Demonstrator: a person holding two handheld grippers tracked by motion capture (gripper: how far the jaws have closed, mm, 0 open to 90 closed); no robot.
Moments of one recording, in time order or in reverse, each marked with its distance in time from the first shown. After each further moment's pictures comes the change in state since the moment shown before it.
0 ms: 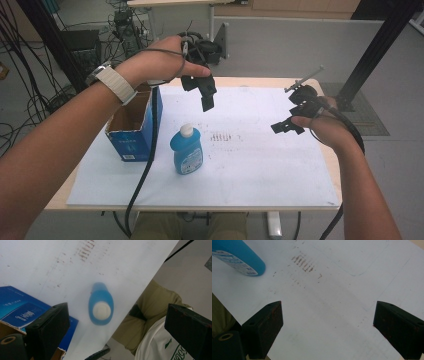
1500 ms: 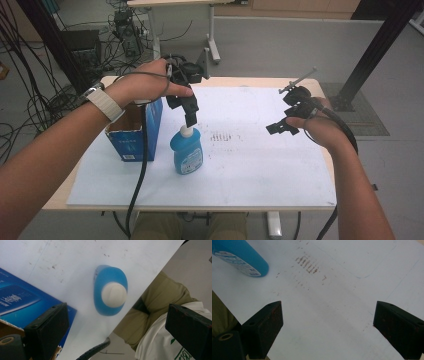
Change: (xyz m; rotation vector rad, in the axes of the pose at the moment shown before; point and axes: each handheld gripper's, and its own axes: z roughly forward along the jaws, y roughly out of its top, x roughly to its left) left arm 0.027 -0.023 0.050 0.061 -0.024 -0.045; right arm 0.003 0.006 0.010 0.006 0.018 -0.011
